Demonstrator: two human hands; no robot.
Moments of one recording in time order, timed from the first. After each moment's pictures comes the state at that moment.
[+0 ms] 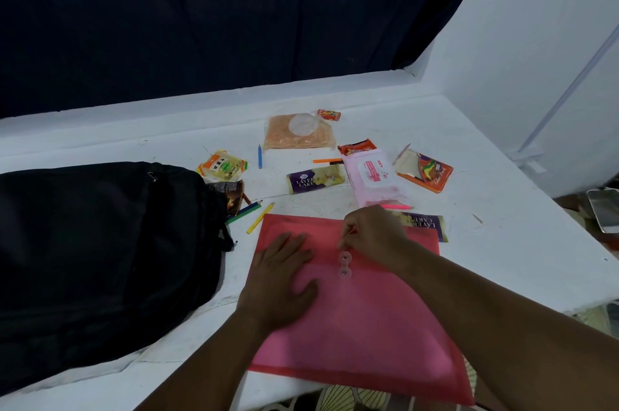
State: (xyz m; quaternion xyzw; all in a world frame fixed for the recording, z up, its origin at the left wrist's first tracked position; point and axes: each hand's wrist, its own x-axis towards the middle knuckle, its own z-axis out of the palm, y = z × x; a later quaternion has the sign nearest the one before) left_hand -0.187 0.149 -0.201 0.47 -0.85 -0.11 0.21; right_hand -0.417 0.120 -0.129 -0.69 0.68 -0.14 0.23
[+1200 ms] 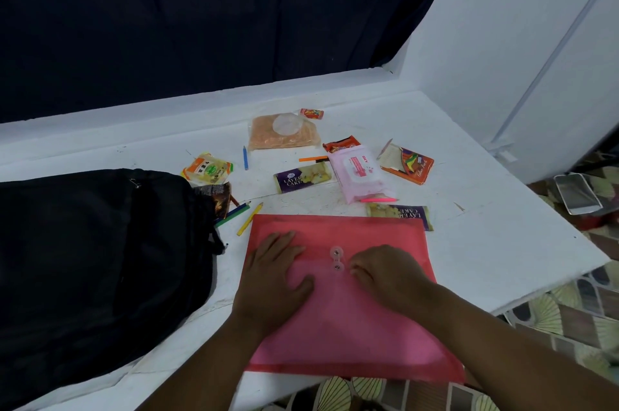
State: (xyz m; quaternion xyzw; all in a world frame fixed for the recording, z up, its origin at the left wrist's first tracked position) left_hand -0.190 0.153 -0.196 0.51 -0.82 -0.15 0.20; right_hand -0.432 0.195 -0.149 -0.74 0.65 -0.05 0.17
